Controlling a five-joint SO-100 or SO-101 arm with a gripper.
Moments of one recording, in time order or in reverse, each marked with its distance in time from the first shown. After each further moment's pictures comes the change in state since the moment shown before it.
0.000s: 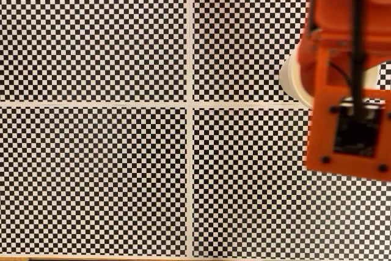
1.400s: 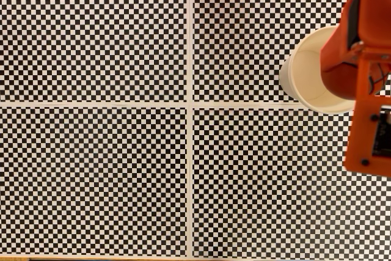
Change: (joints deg) arm -4.9 -8.3 -6.9 -0.2 4.4
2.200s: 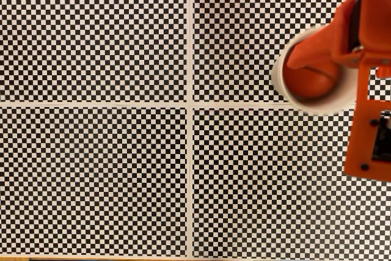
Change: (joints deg) arm 0.5 -1.8 -1.1 -0.7 0.7
